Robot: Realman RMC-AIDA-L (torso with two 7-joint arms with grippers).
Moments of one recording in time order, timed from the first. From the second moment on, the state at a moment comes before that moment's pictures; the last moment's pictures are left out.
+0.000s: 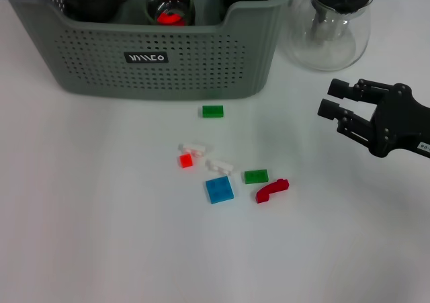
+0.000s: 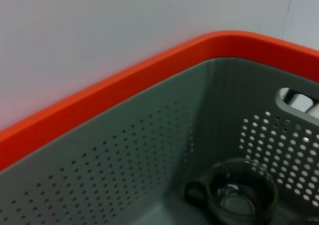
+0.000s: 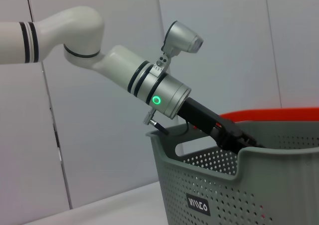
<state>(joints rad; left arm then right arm) -0.93 -2.02 0.98 0.75 2.44 0.95 -2.11 0.41 2.09 -0.60 -0.49 -1.82 -1.67 1.04</state>
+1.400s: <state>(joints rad) -0.33 -2.17 0.76 0.57 1.87 1.57 -0.82 0.40 2.08 -0.60 -0.49 -1.83 -1.66 1.05</state>
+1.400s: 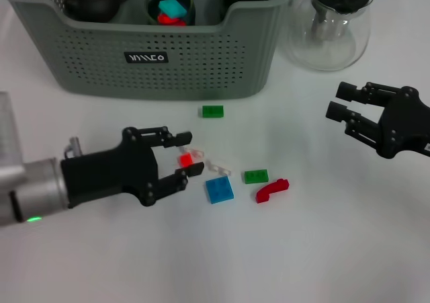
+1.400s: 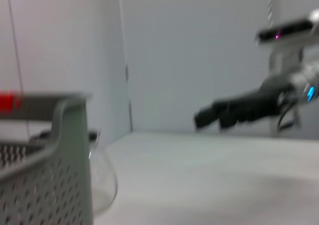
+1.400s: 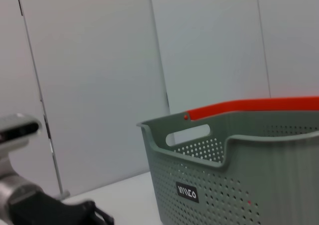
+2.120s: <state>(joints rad) -0.39 -2.17 0.76 0.42 1.89 1.26 -0.71 0.39 2.06 -0.60 -0.49 -1.83 -1.65 1.06</state>
